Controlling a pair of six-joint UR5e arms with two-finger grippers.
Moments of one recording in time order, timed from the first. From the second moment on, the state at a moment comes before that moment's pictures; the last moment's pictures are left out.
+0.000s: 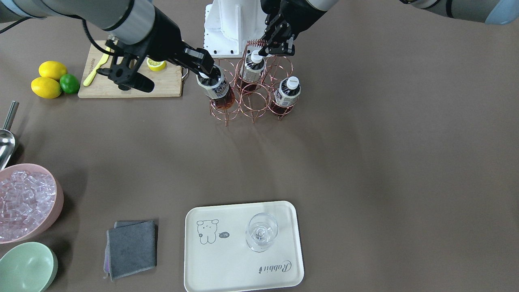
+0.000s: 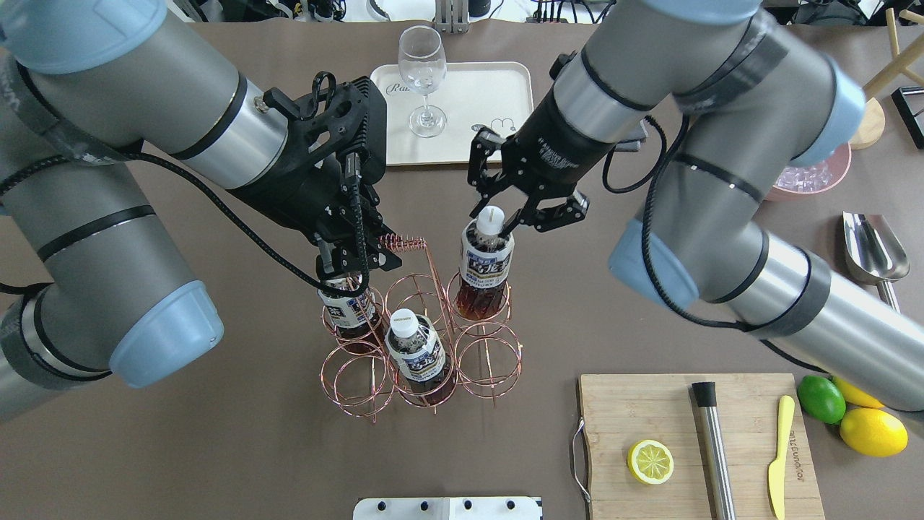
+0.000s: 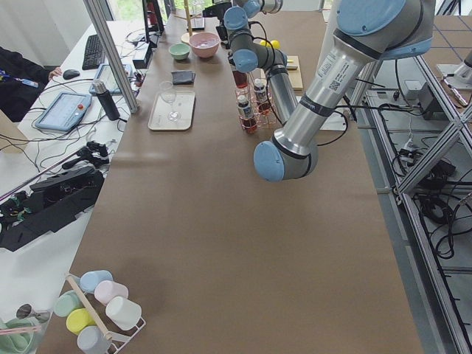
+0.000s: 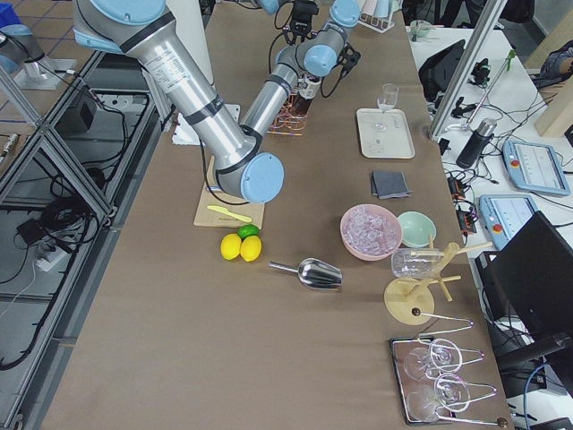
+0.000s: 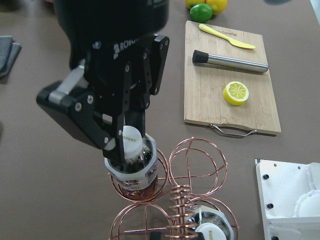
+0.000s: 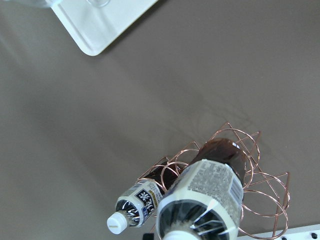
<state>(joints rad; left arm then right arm) -0.73 -2.22 -2.01 -1.67 -2.37 0.13 0.90 -0.86 1.85 -1.54 2.58 1.70</state>
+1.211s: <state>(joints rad) -0.98 -2.22 -2.02 -1.70 -2.58 0.08 1.06 -0.48 1.01 -1.25 2.50 1.21</state>
